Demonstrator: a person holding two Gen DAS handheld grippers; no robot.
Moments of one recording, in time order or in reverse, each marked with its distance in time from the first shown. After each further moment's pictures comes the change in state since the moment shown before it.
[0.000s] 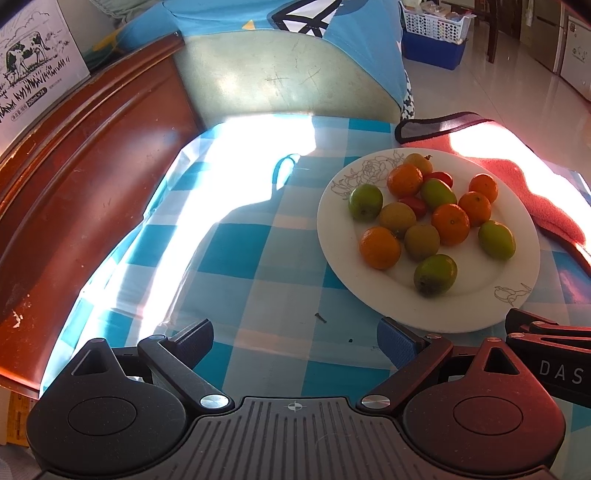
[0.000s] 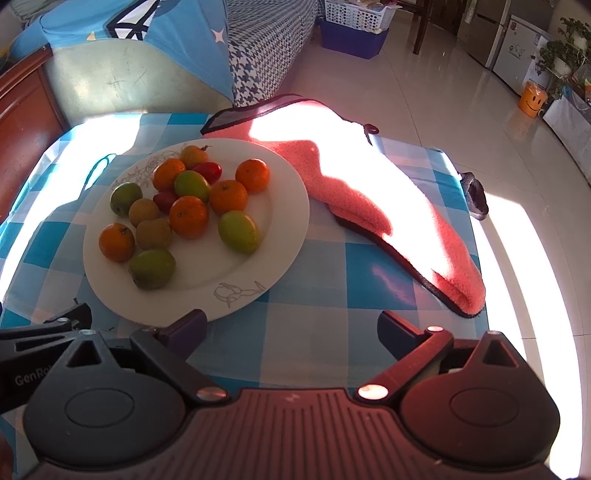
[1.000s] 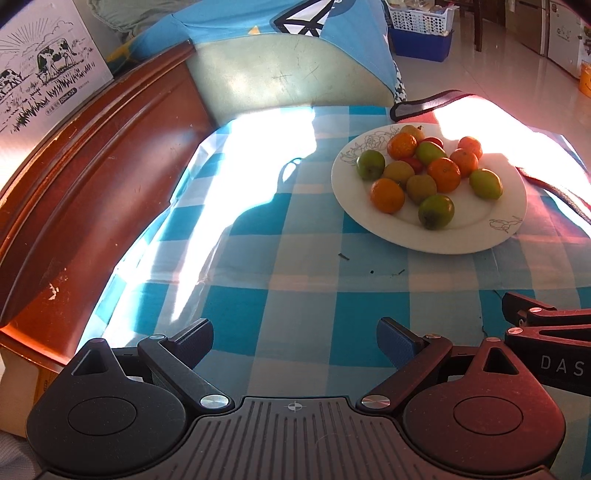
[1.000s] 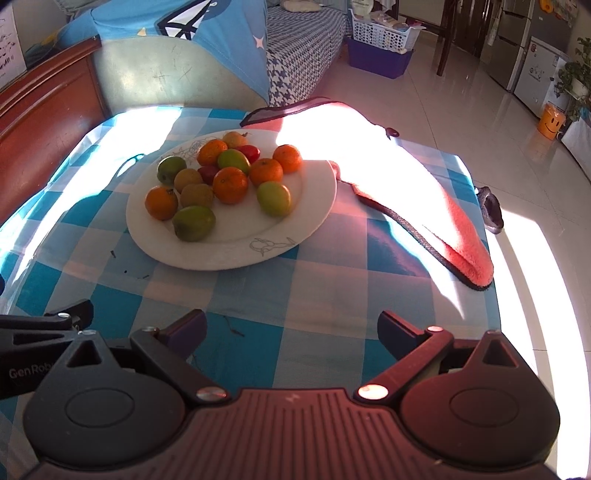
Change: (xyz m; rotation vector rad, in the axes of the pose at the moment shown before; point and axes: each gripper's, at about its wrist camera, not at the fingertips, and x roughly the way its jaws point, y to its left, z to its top) left arm -0.034 0.017 -0.050 0.073 -0.024 0.032; right arm -0.024 0.008 -0.046 -0.072 -0.072 0.069
